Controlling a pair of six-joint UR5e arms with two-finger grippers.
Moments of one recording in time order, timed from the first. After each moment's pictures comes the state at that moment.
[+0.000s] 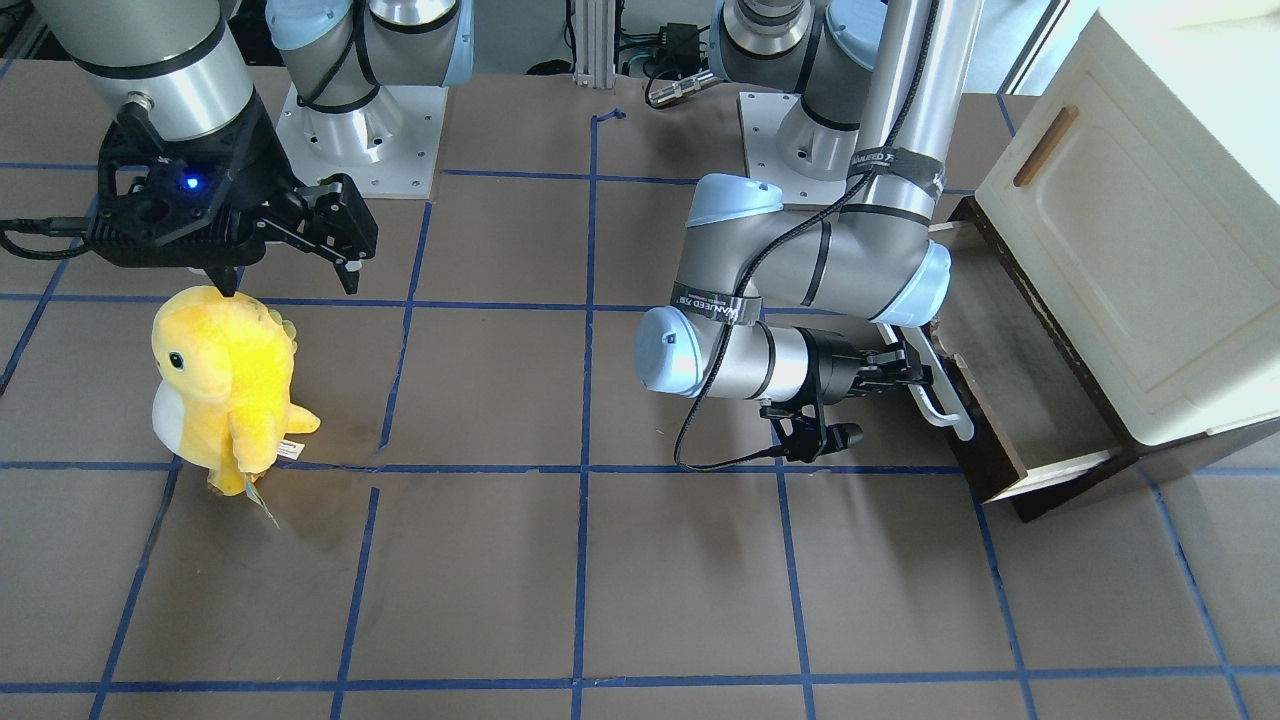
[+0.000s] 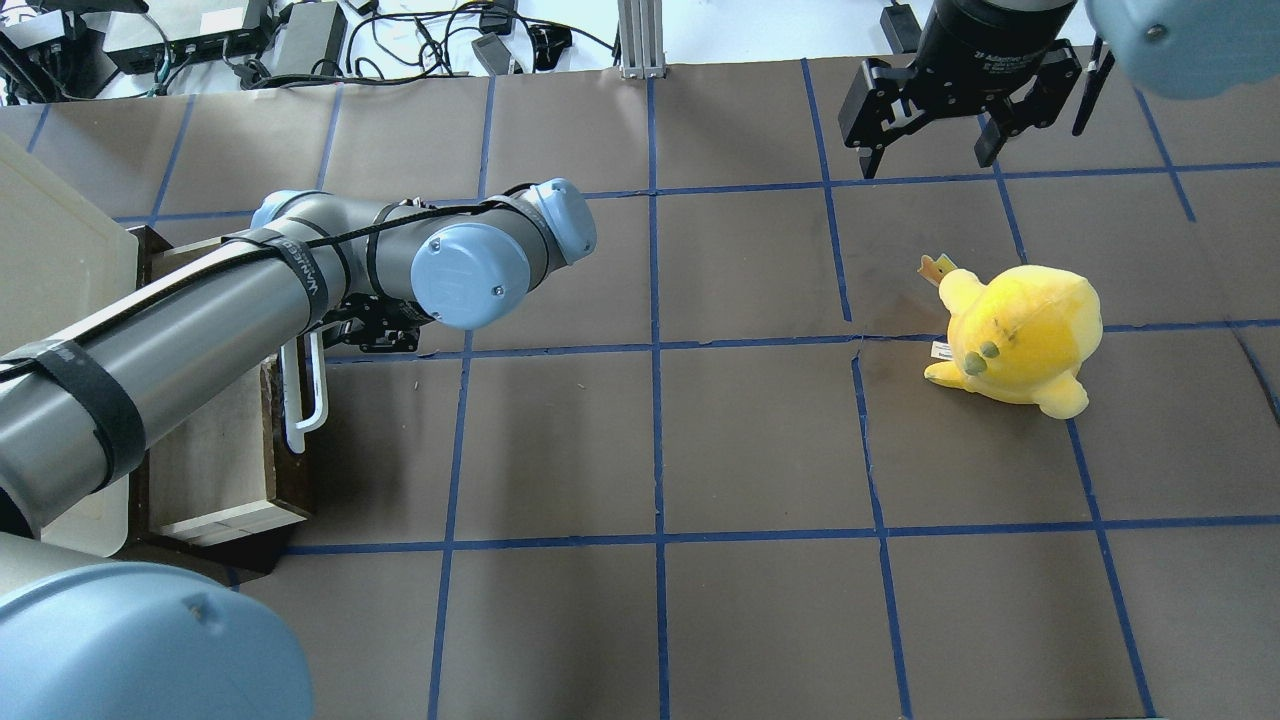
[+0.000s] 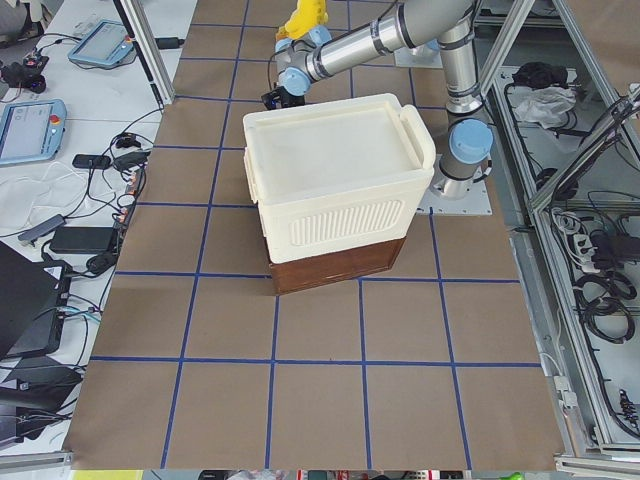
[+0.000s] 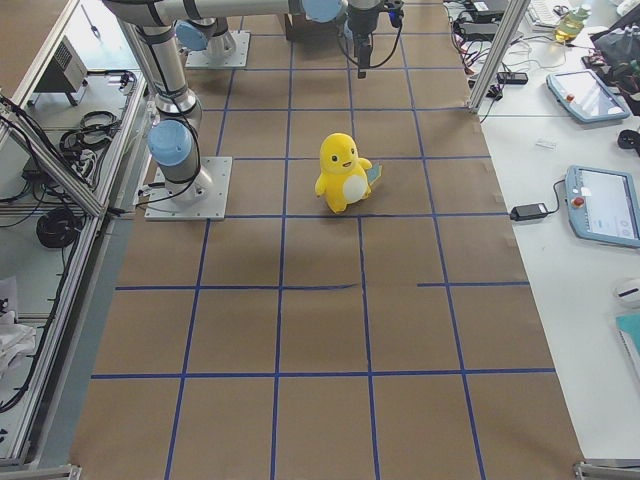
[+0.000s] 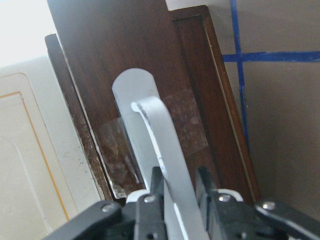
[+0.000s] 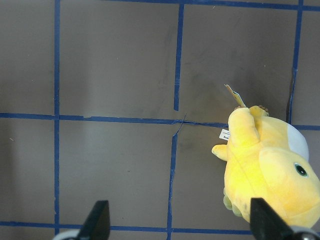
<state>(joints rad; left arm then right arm) -1.81 -2.04 -1.70 -1.69 2.61 -0.55 1.60 -1.48 1.44 -1.57 -1.58 -0.02</state>
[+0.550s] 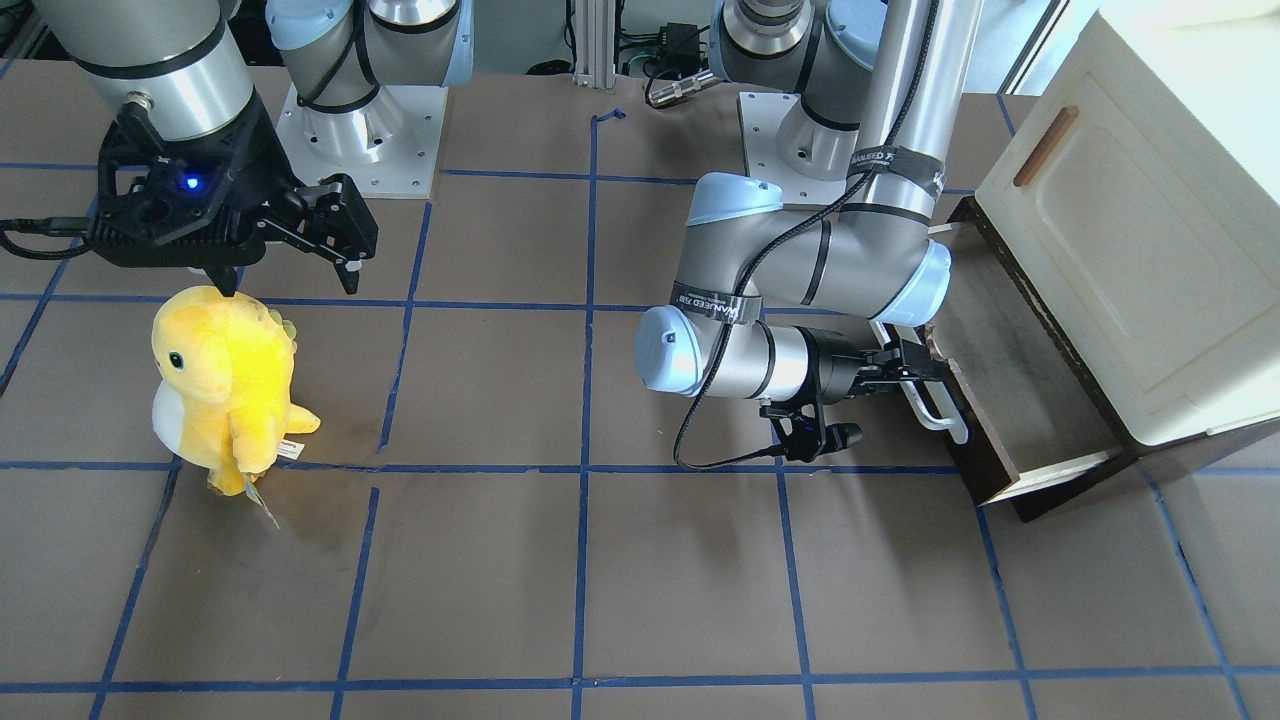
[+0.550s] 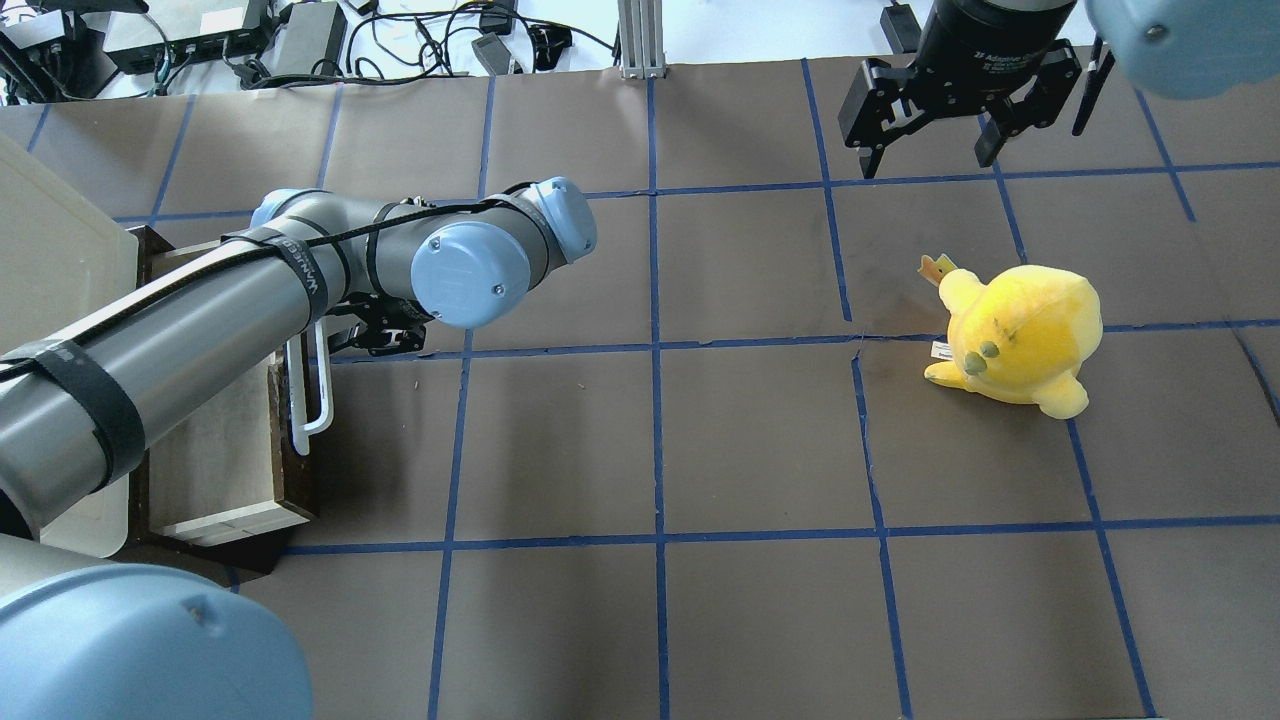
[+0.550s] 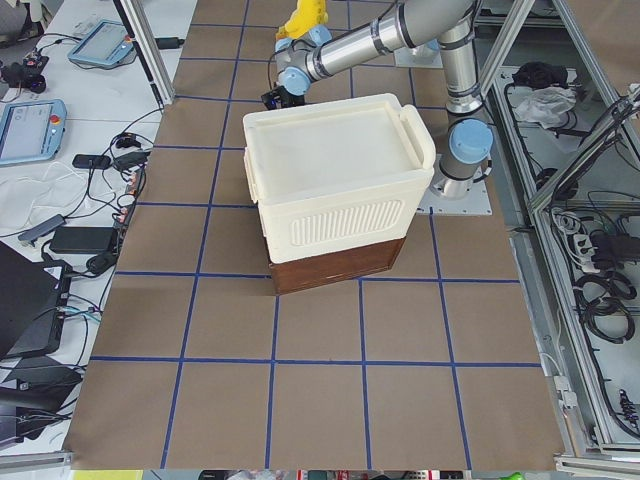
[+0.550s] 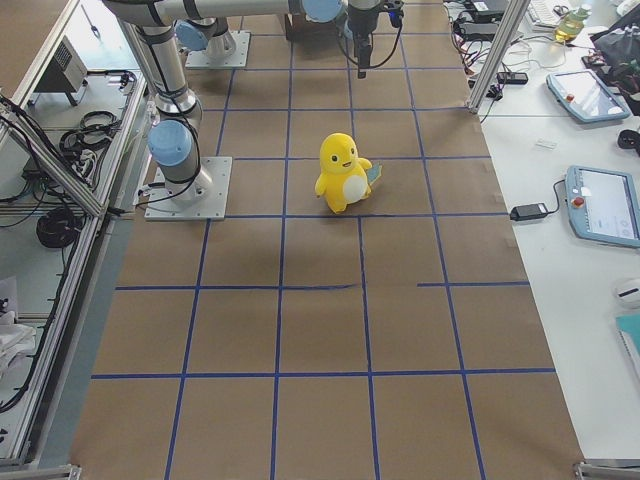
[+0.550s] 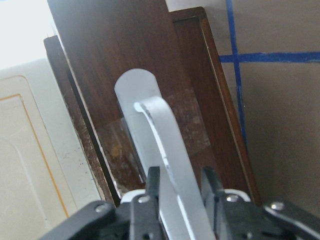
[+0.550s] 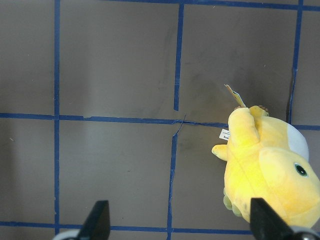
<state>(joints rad) -1.81 -2.04 -1.70 -1.69 2.61 -0.55 1.60 -1.48 1.44 -1.57 -1.58 -0.02</state>
